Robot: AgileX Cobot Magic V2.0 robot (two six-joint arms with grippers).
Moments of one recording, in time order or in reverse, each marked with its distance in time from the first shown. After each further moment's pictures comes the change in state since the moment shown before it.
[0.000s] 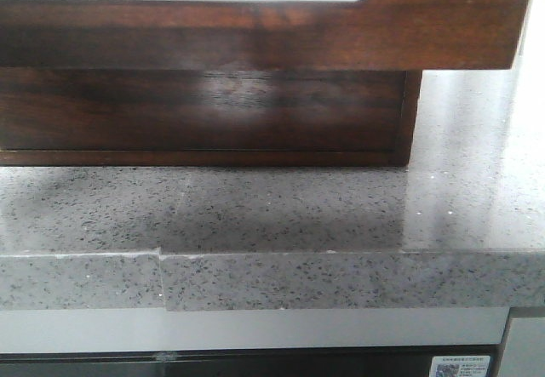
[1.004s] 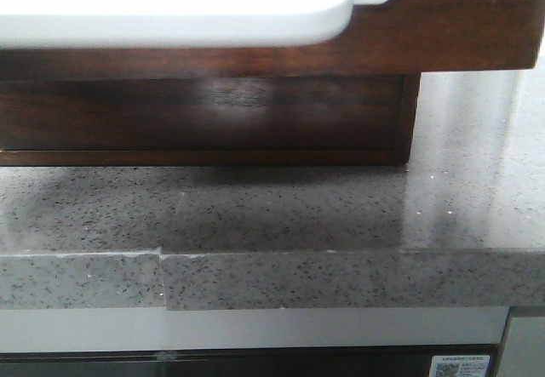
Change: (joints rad) left arm 0.000 -0.020 -0.017 0.074 0.090 0.129; right arm 0.000 0.000 0.000 0.000 0.000 0.000
